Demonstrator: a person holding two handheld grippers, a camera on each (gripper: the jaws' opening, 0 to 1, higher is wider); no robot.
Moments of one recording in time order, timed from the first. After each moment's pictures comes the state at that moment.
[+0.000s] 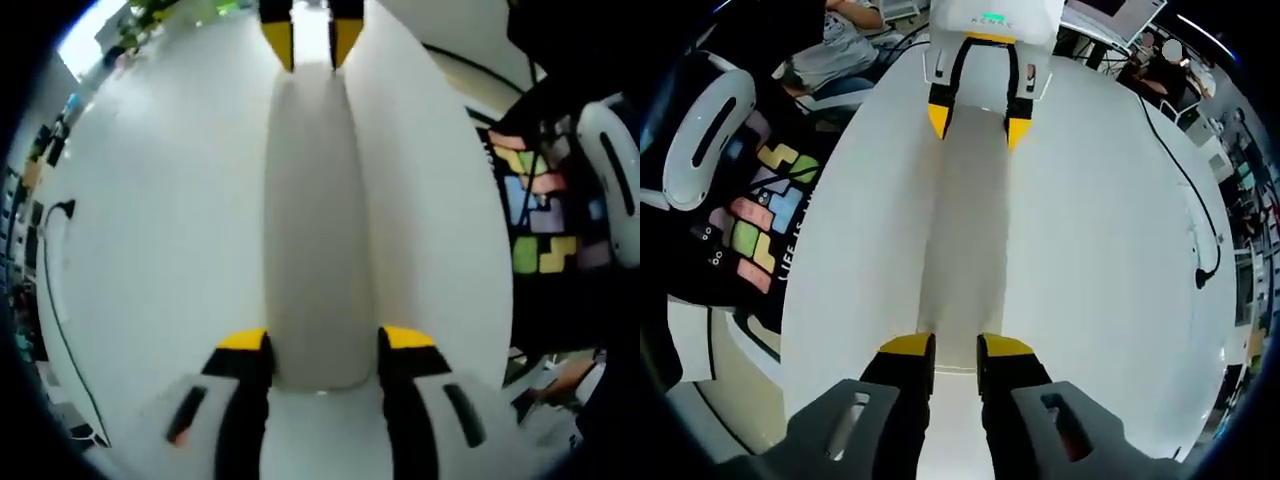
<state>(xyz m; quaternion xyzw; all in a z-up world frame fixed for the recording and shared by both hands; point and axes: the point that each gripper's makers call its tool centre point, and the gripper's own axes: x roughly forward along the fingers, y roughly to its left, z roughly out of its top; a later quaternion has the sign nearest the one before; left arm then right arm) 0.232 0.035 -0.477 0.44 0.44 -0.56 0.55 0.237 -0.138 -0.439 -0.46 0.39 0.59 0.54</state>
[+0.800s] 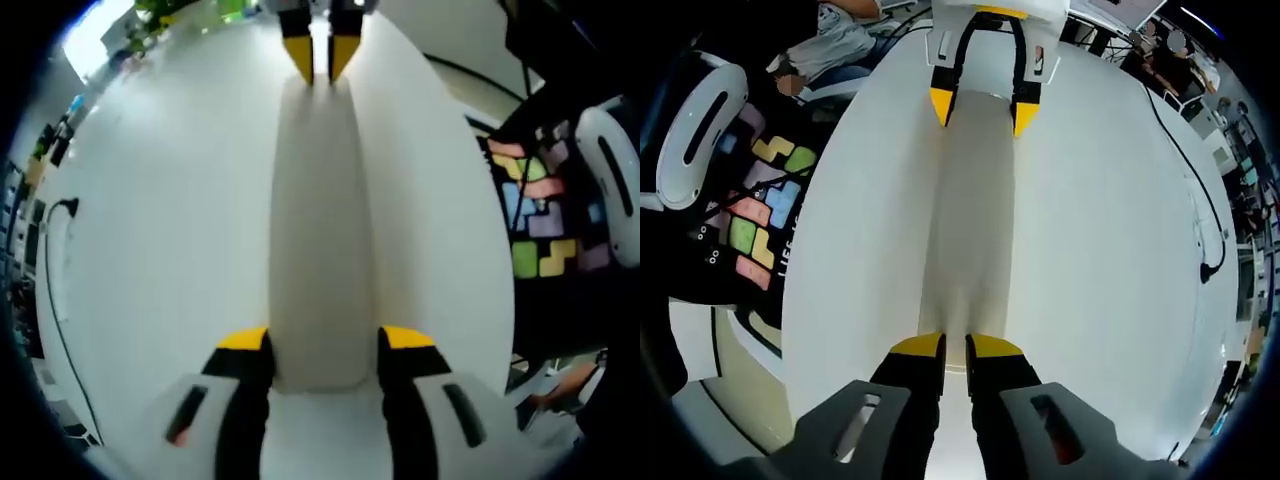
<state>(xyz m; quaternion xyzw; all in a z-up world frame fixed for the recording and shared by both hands) 0.239 0.034 -0.474 0.42 0.43 -0.57 0.57 0.232 -0.138 -0.447 -0.48 0.41 0.57 0.52</state>
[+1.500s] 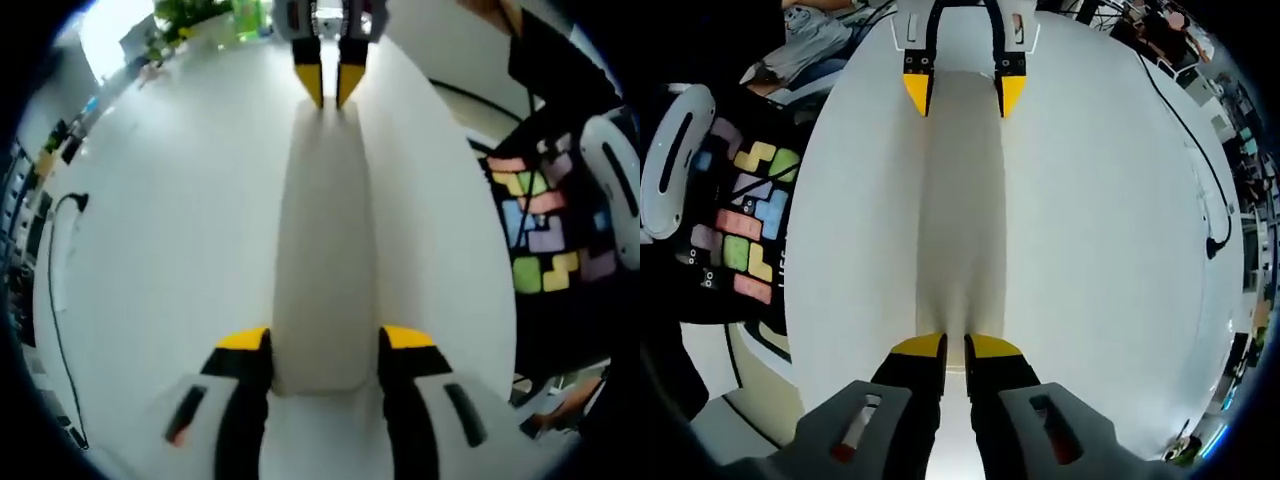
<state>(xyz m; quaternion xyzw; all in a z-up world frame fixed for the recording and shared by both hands) 0.237 0.029 -0.469 0.36 0.39 -0.58 0.62 0.232 -0.139 -0.450 -0.48 0.46 0.54 0.52</state>
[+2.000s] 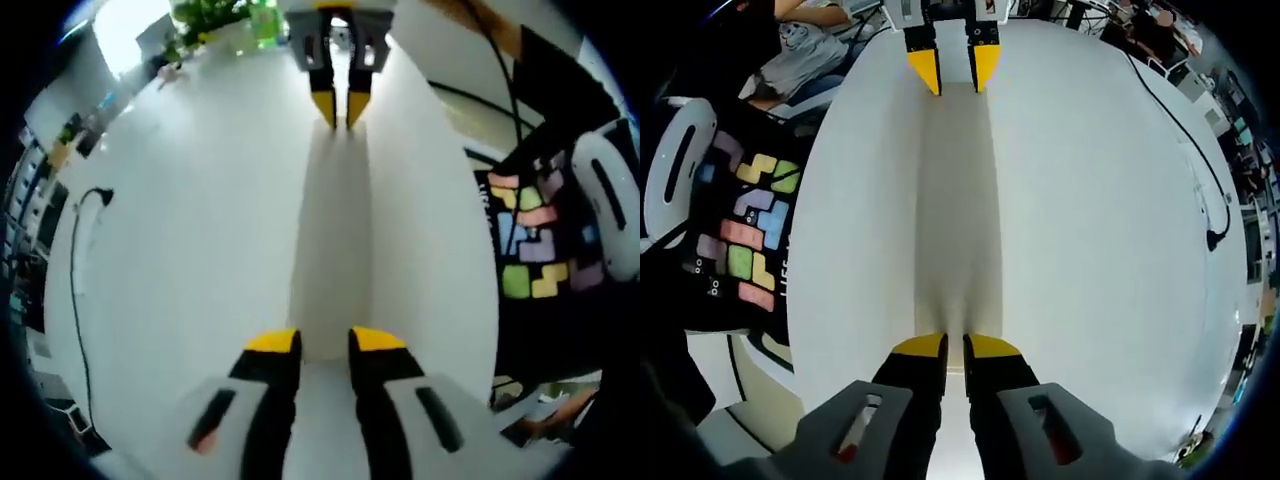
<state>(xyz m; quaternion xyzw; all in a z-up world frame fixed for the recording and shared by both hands) 0.235 0.039 -0.441 0.38 0.41 -0.55 0.62 0.234 -0.139 -0.450 -0.45 0.46 0.54 0.54</state>
